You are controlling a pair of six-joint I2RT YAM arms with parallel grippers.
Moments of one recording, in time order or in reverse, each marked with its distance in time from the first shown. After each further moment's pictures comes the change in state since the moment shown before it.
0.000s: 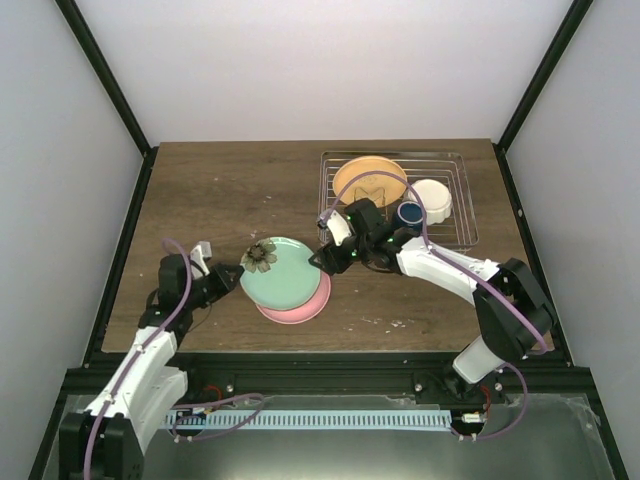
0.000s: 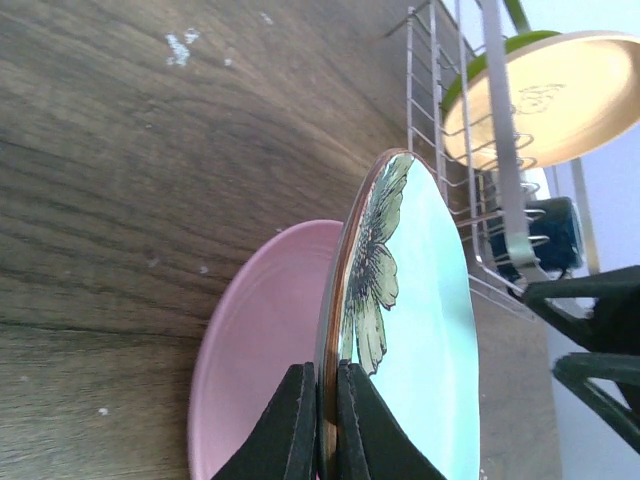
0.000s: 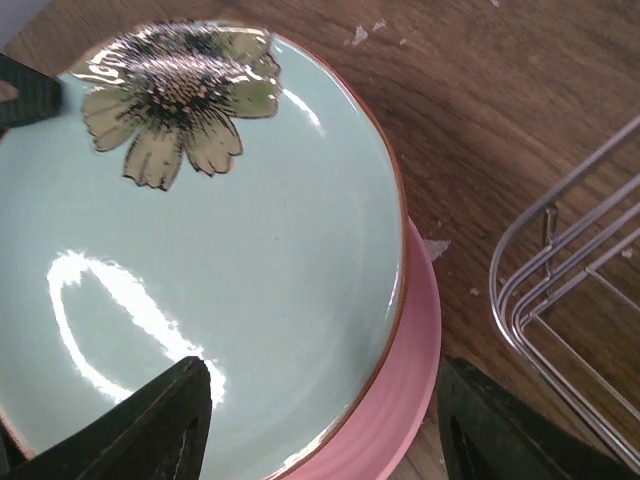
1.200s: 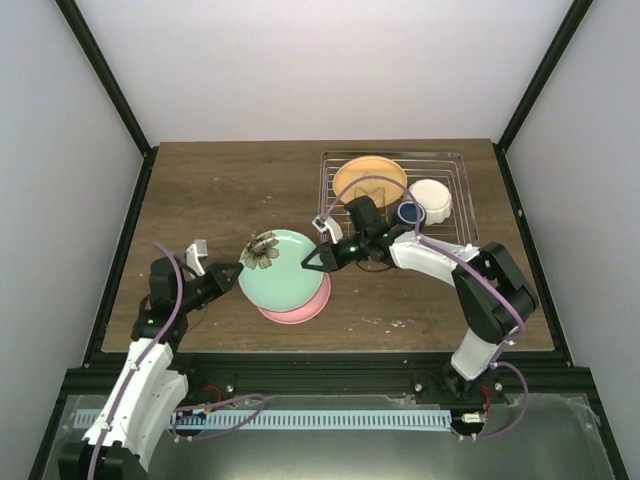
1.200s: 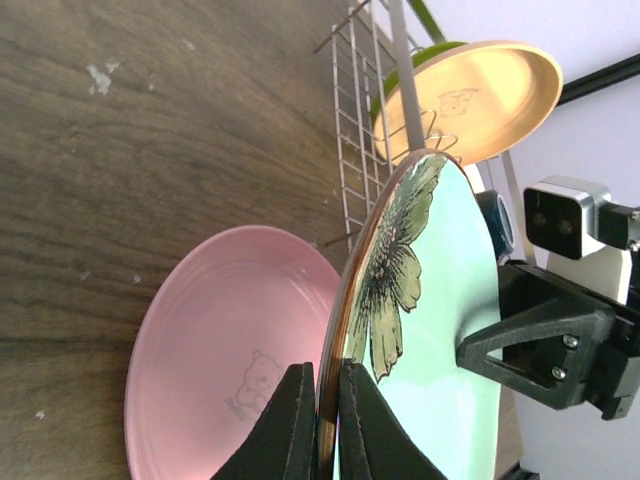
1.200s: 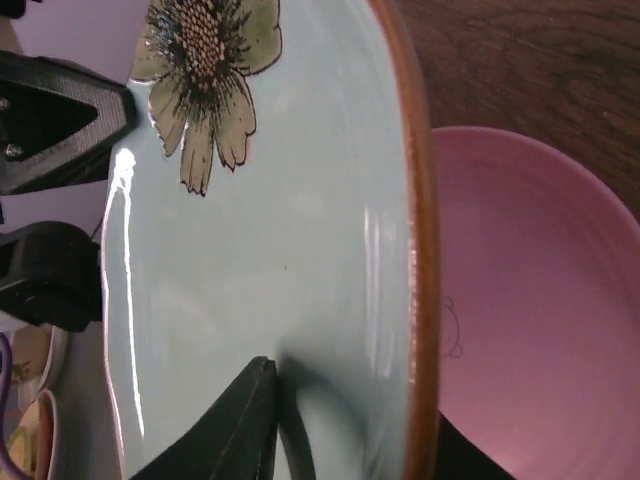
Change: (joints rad) left arm 0.007 -0.150 0.031 -0.068 0.084 -0.013; right arm -0.038 0.124 0.012 0.090 -0.379 0.190
